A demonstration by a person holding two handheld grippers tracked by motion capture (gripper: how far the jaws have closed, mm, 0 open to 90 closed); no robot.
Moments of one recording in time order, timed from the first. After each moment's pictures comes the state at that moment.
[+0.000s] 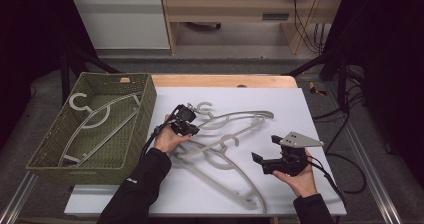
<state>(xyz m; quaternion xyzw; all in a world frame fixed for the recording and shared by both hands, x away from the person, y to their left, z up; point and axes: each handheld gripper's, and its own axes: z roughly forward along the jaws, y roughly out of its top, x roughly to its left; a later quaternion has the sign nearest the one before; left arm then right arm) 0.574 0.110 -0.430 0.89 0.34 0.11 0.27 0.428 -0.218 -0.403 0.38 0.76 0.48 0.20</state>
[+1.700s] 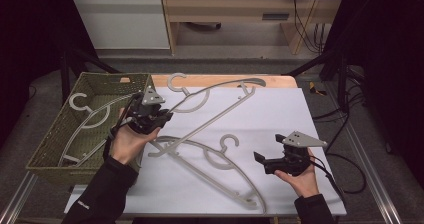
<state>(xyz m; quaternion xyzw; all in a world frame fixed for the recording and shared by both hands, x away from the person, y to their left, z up) 0.484 0.175 -0.296 0.84 0.34 0.24 0.33 0.427 -0.221 -0.399 0.39 0.76 0.48 0.21</state>
